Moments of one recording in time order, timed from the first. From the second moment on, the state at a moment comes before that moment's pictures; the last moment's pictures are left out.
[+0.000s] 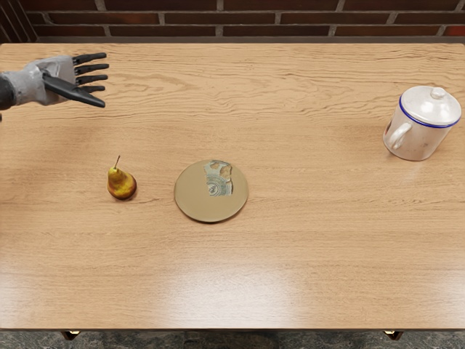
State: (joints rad) left arm -1.13 0.54 -0.31 -0.51 0.07 -0.61 0.16; right arm -0.06 0.00 0.01 0.04 -0.19 -0.04 -0.40
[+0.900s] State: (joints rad) left arm -1.05 0.69 -0.32 -0.80 0.52 -0.61 -0.42; right arm -0.06 0.00 0.01 0.03 -0.19 -0.04 -0.39
